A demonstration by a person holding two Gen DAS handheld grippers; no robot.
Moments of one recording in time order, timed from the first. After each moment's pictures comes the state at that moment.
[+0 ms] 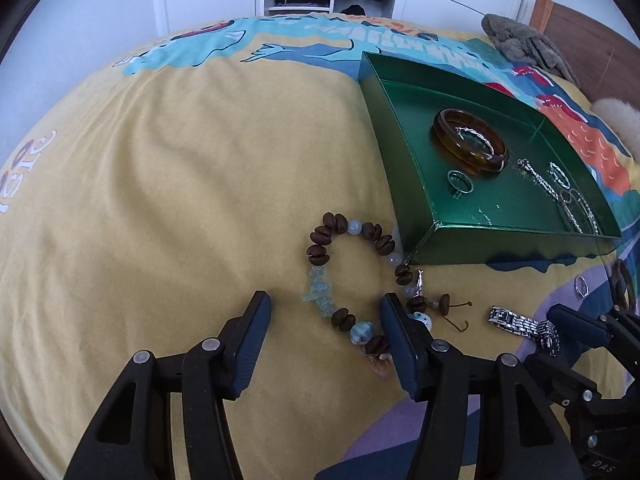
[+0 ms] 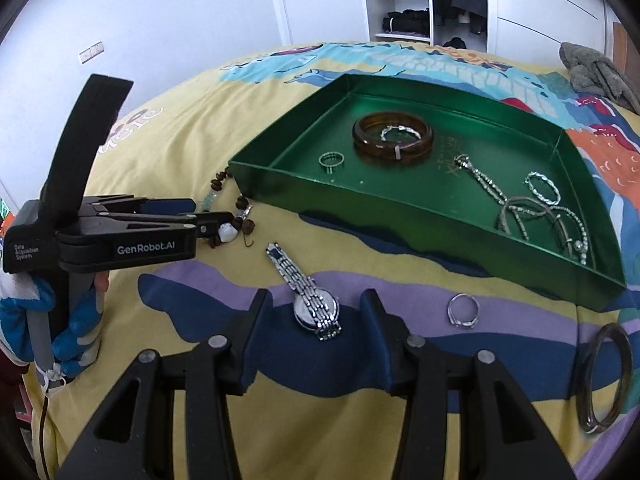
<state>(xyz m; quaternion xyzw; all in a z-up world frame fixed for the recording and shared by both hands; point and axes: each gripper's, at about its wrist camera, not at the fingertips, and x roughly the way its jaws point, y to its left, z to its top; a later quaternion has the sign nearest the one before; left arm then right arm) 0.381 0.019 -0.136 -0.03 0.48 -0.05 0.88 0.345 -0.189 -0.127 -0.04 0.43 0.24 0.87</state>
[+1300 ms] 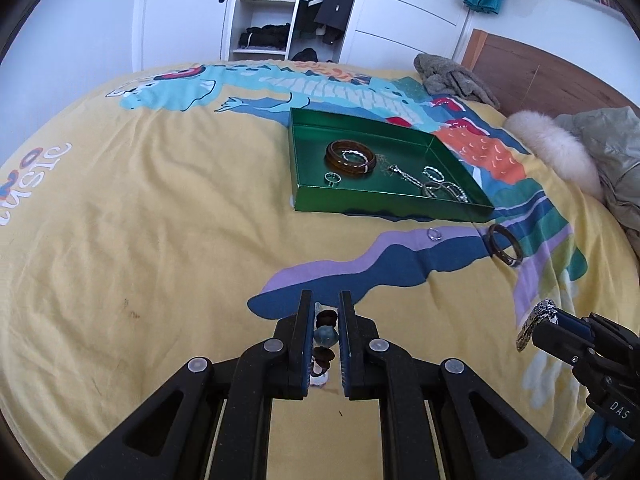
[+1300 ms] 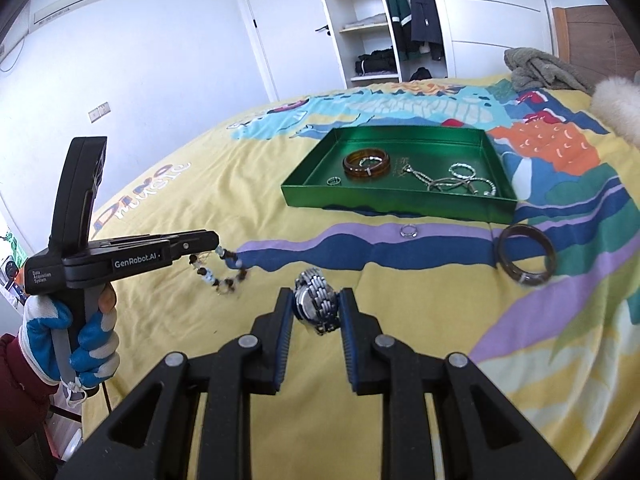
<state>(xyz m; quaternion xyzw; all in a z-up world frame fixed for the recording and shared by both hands) 0.238 0.004 -0.054 -0.06 0.40 -0.13 0.90 0.193 -0.245 -0.054 0.04 0.36 0.21 0.91</state>
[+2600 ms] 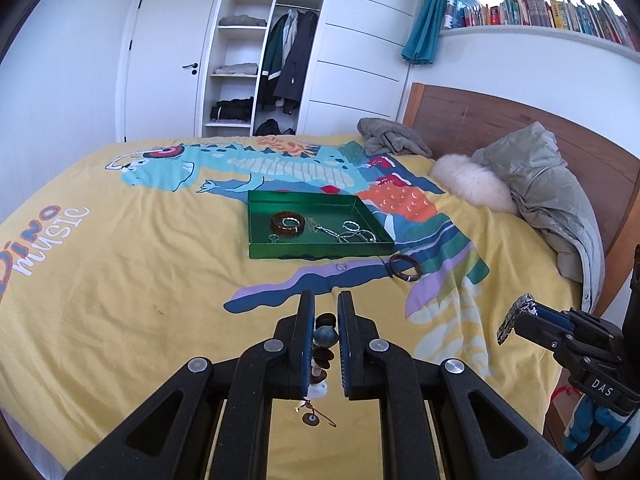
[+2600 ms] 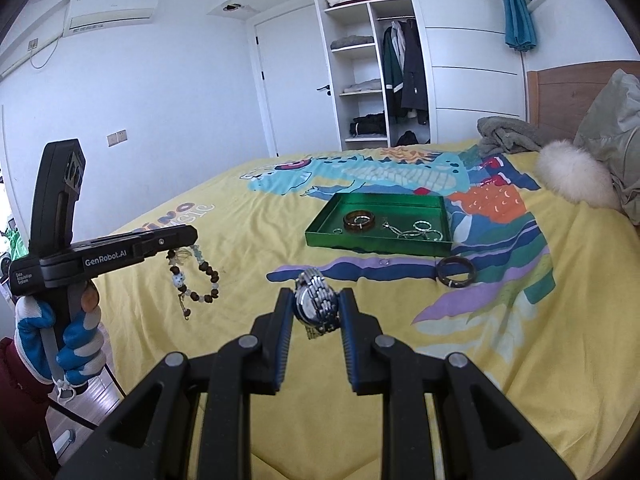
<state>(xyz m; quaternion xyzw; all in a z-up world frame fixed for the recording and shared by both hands) 0.084 -0.011 0.054 -0.05 0.28 -0.18 0.94 0.033 -0.276 0.040 0.02 0.26 0.19 0.95</state>
